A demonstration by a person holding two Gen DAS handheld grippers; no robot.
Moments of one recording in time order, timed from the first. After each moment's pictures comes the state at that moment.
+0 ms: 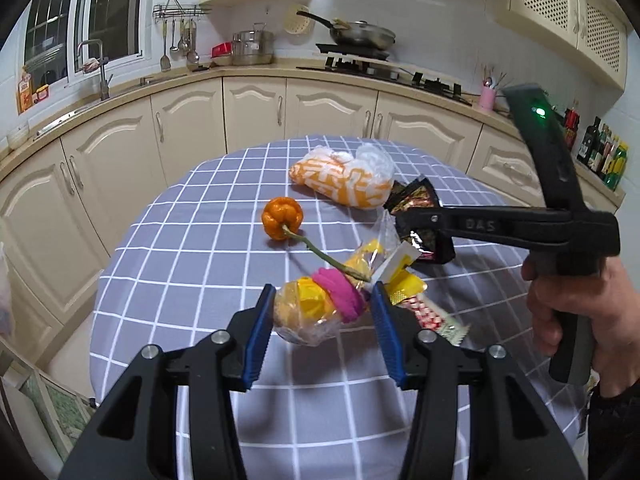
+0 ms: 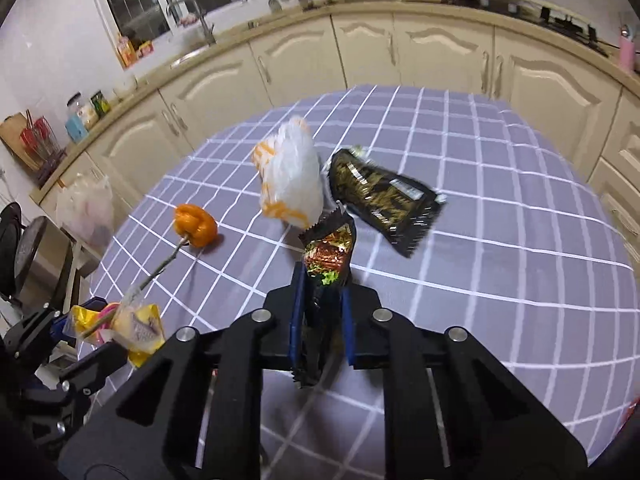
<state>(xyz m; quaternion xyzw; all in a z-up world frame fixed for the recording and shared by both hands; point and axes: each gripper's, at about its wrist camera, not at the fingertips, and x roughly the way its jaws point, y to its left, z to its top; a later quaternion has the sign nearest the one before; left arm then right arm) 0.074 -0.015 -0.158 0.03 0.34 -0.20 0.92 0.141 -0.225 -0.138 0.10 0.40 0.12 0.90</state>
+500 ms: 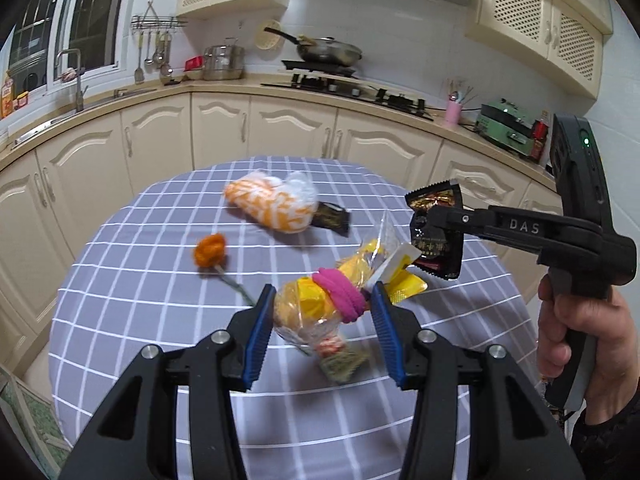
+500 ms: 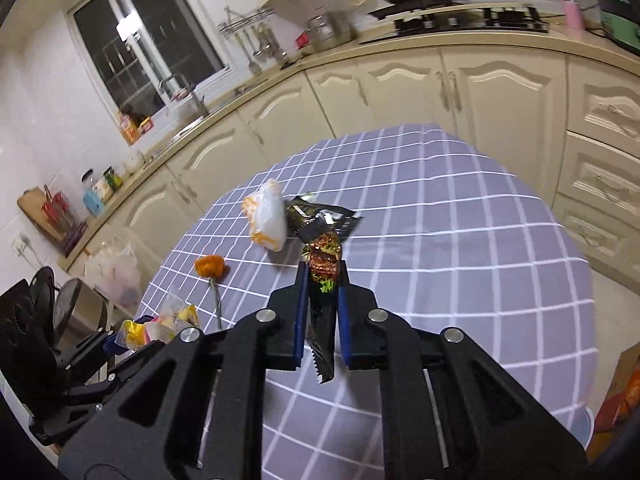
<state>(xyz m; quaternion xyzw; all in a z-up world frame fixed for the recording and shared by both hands) 0.055 -0.069 -0.137 0.01 0.32 -0.25 0.91 0.070 -0.313 -0.110 0.20 0.33 0.10 0.92</state>
